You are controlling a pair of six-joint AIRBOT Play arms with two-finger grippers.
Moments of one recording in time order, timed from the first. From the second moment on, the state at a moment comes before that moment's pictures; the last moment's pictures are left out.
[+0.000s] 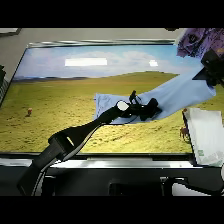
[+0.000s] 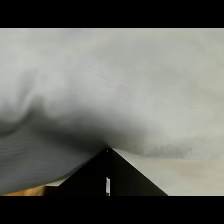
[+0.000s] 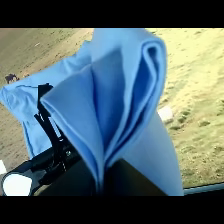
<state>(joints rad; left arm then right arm) -0.83 -2.26 2.03 0.21 -0.59 -1.81 -0.26 -1.43 2.01 -1.18 1.79 1.97</state>
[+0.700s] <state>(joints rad) -0.32 -1.79 2.04 0.98 -1.30 -1.79 0.12 -1.50 2.01 -1.30 1.57 2.21</state>
